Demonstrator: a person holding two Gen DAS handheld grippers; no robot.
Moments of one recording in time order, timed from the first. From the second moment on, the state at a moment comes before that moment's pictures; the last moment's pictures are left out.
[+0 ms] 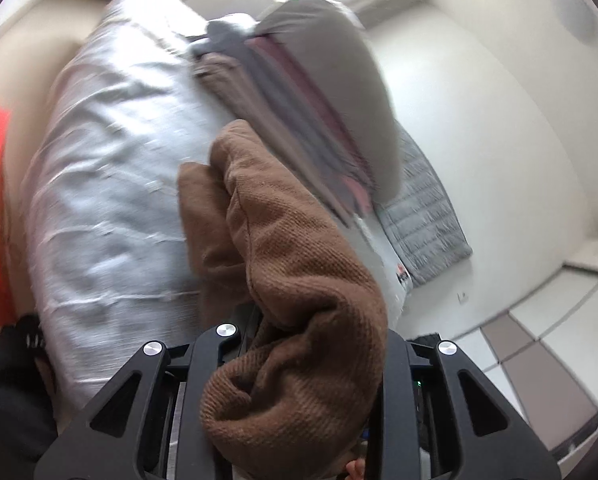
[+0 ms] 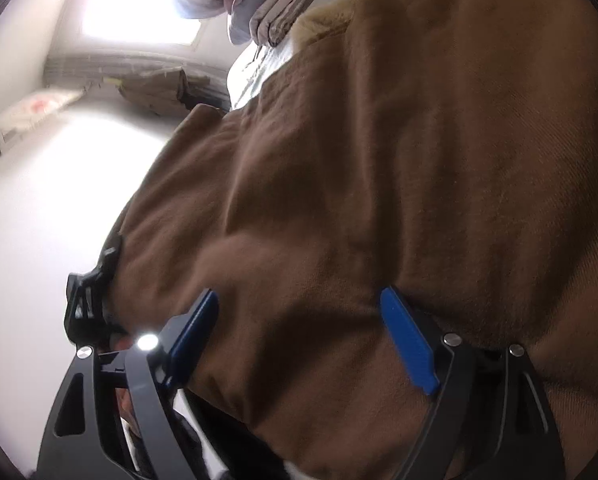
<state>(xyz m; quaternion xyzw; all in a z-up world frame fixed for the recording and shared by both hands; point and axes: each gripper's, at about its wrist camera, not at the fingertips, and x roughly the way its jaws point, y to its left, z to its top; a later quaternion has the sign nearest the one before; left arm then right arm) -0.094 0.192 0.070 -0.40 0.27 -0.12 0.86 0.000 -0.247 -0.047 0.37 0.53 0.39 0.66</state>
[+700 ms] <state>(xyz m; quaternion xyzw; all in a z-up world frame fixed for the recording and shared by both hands) -0.046 -0.176 0.061 -0.04 0.39 -0.31 0.86 -0.023 -0.496 -0.061 0.62 0.38 0.32 0.60</state>
